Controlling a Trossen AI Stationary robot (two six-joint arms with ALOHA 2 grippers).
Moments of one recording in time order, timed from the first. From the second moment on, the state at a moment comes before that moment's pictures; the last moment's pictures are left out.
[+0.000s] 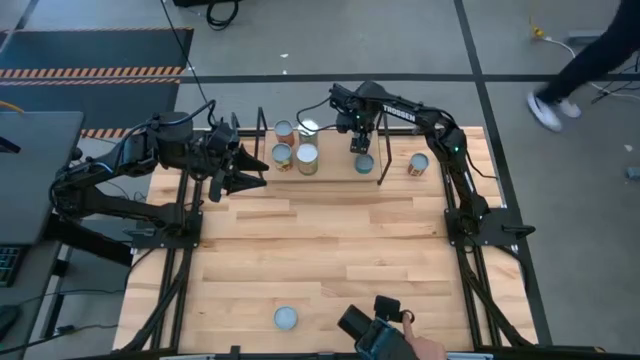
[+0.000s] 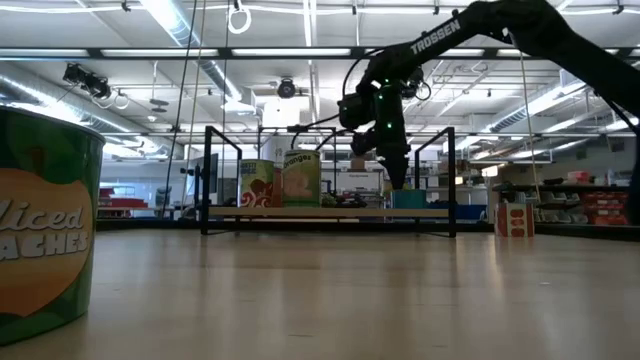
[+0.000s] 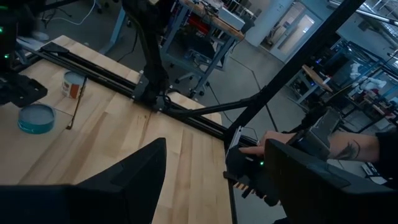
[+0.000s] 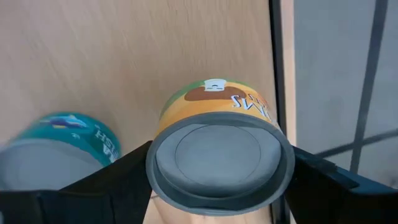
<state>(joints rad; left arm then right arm) 0.18 1.00 1.33 -0.54 0.29 -0.49 -0.68 2.21 2.01 -1.33 0.18 -0.40</state>
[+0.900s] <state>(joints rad) 0.18 1.00 1.33 -0.54 0.29 -0.49 -0.70 2.10 2.01 -1.35 0.11 -0.36</state>
